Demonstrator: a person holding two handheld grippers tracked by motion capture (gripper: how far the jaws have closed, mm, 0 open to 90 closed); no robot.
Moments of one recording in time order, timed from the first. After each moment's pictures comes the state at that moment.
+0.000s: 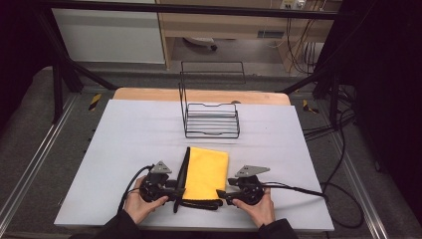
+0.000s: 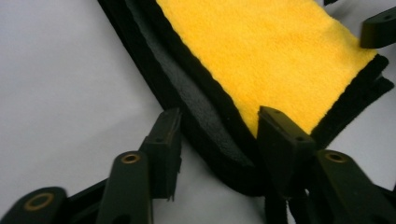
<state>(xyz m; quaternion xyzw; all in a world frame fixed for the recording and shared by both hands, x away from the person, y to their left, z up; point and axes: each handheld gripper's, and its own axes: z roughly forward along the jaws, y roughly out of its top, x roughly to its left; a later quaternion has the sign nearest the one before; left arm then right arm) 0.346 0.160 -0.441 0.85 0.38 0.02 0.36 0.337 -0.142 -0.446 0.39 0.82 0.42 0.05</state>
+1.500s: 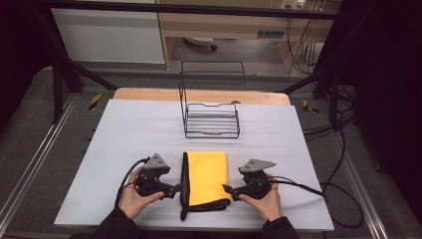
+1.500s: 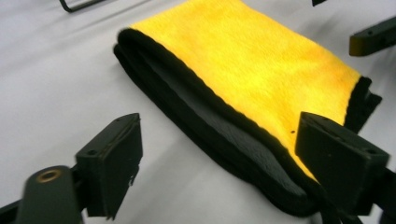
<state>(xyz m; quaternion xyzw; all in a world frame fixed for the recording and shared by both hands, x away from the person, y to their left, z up) 0.360 0.169 -0.415 0.84 0.36 0.07 0.41 0.351 -0.161 -0.431 0.35 0.83 0.41 0.12</state>
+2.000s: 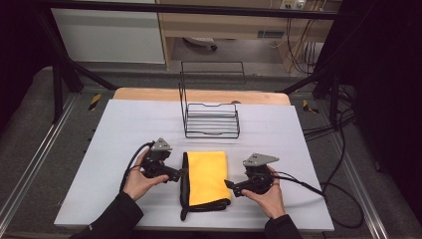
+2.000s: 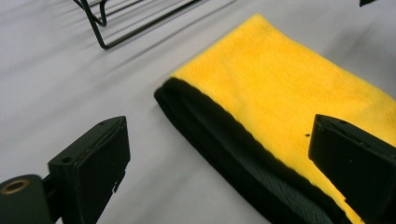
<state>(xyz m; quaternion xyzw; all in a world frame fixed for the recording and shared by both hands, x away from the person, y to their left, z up) 0.405 0.156 -0.405 0.84 0.36 0.10 0.39 0.361 -0.167 -0.422 0.36 0.82 0.42 0.13</state>
